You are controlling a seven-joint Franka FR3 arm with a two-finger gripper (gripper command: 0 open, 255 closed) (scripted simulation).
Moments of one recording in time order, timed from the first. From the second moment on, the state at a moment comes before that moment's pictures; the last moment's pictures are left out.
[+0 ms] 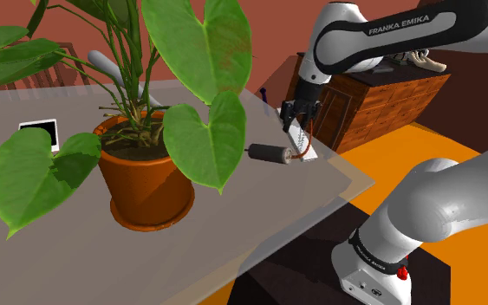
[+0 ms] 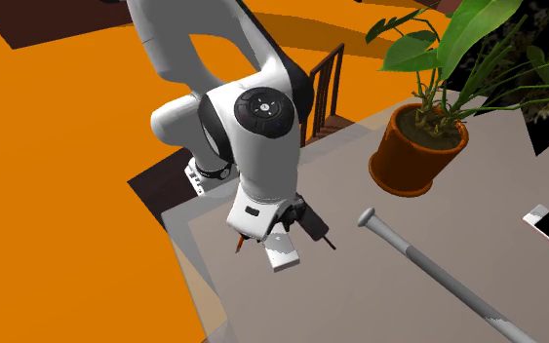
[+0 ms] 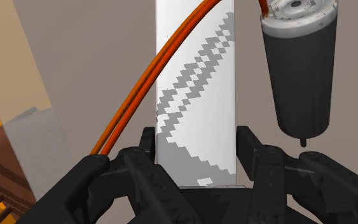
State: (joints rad) arm -0.16 -0.54 -0.07 -2.60 -0.02 2.06 0.21
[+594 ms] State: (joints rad) arm -0.15 -0.52 -0.06 -2.48 -0.01 1.97 0.22
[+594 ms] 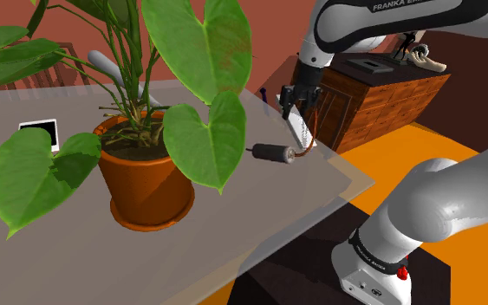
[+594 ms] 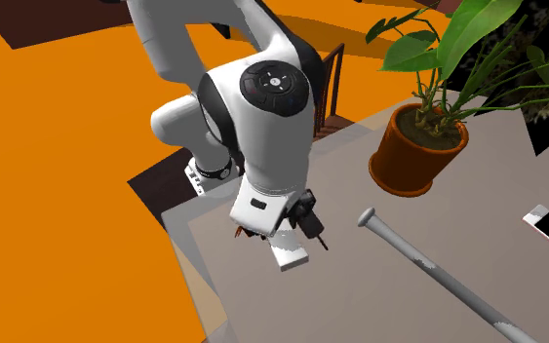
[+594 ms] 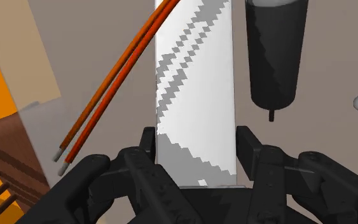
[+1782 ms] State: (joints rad) arm -0.11 0.18 -0.03 -1.74 0.03 1.92 0.27
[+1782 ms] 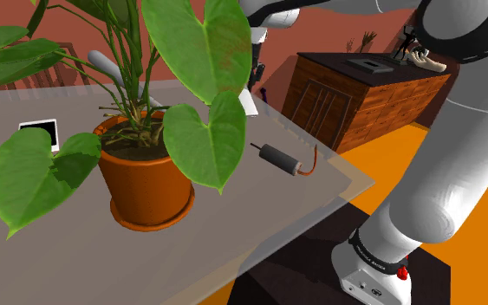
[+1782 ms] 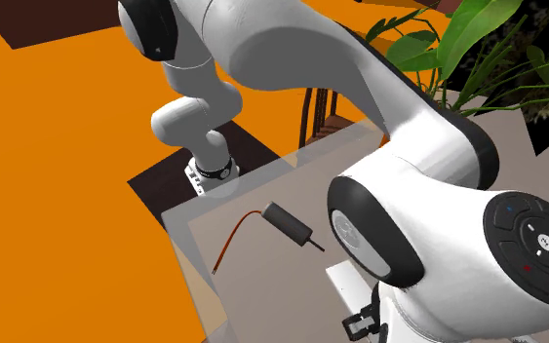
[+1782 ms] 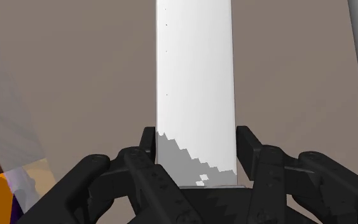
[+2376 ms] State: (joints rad) arm -0.11 0.23 -0.03 -1.79 0.03 2.01 0.27
